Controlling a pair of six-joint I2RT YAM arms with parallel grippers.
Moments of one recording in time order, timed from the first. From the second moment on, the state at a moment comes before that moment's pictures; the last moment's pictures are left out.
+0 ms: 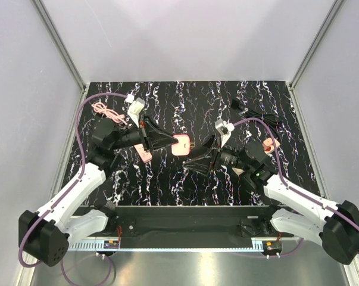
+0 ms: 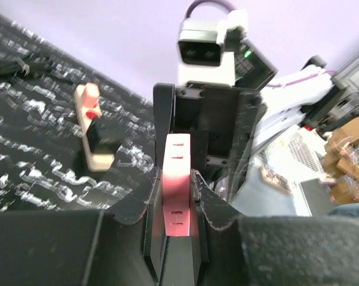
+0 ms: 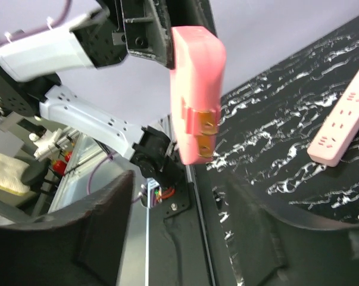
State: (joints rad) left arm -0.43 1.02 0.80 0.40 0.95 -0.70; right arm 0.71 1.01 0.55 0.65 -0.66 0.66
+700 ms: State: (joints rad) left arm -0.43 1.00 0.69 0.67 0.92 -0.92; right arm 0.71 1.05 0.54 0.84 -0.61 0.74
